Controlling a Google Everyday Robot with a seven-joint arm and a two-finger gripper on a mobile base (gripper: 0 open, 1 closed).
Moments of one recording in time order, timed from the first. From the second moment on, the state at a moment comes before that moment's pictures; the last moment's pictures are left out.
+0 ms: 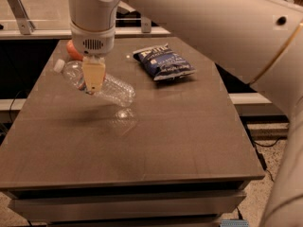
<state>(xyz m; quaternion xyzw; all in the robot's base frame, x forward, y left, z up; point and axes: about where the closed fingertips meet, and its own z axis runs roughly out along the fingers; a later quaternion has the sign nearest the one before) 0.535 0.131 0.919 -0.76 0.64 0.02 0.14</state>
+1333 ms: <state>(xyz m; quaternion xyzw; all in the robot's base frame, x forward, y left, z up) 0.536 0.134 0.889 -0.76 0.64 -0.05 0.07</state>
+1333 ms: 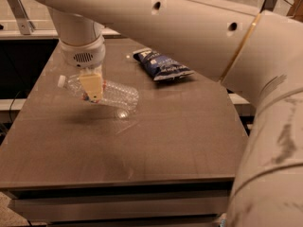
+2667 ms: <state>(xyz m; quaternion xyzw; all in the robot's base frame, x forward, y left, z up) 0.521 0.146 0.864 -0.77 0.63 0.00 0.07</state>
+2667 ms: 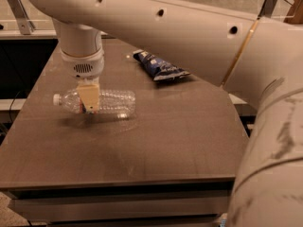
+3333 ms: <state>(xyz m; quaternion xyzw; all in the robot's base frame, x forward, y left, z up) 0.510 0.150 0.858 -0.77 0.63 0.02 0.07</state>
